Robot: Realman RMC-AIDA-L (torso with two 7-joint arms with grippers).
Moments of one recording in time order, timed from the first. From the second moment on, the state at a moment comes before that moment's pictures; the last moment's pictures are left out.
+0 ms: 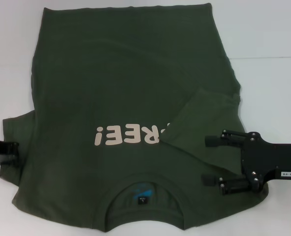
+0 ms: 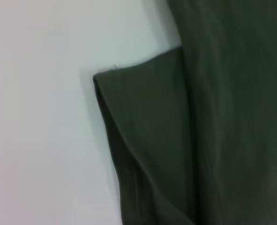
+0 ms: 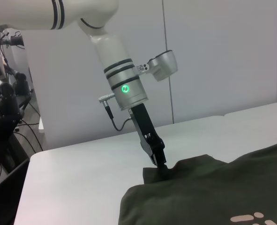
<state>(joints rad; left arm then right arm) -0.71 -2.01 0.73 0.86 2.86 1.43 -2.72 0.44 2.09 -0.75 -0.79 -1.96 -1.75 1.27</state>
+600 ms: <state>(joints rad) -0.67 -2.00 0.77 0.95 2.86 1.41 -2.73 0.44 2.09 -0.75 -0.80 -1.95 -1.75 1.27</state>
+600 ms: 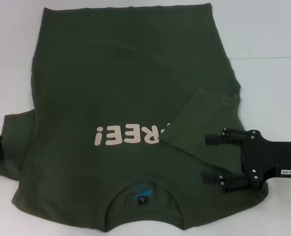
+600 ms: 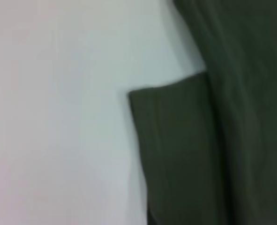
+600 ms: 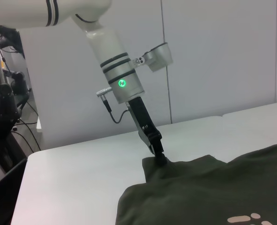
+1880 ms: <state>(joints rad) -0.61 -1.99 0.77 1.04 2.86 1.16 -2.71 0.44 2.09 -0.75 -0.79 -1.95 -1.75 1.28</state>
